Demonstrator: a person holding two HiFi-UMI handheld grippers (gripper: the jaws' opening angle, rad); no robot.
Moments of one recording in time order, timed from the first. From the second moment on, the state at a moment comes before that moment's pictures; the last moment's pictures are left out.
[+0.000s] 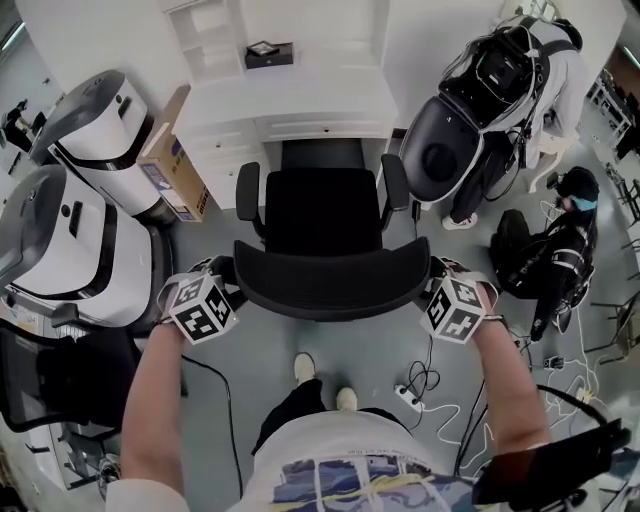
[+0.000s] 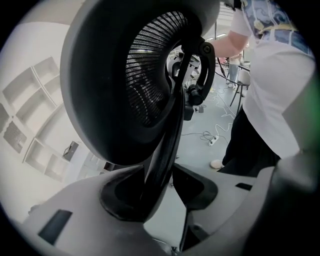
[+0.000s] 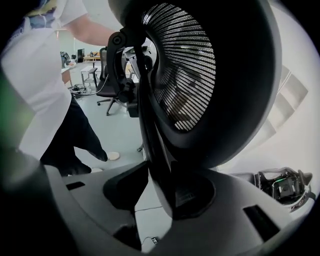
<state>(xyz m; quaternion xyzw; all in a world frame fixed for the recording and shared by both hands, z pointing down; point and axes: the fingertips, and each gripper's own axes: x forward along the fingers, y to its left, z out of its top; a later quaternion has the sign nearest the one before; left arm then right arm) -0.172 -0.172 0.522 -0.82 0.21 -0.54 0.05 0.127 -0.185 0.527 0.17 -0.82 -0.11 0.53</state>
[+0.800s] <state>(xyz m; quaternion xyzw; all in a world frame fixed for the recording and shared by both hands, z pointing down) -0.189 -0.248 0.524 -0.82 0.18 -0.53 0.08 0.111 -0.250 0.531 0.20 -0.80 -0.08 0.55</state>
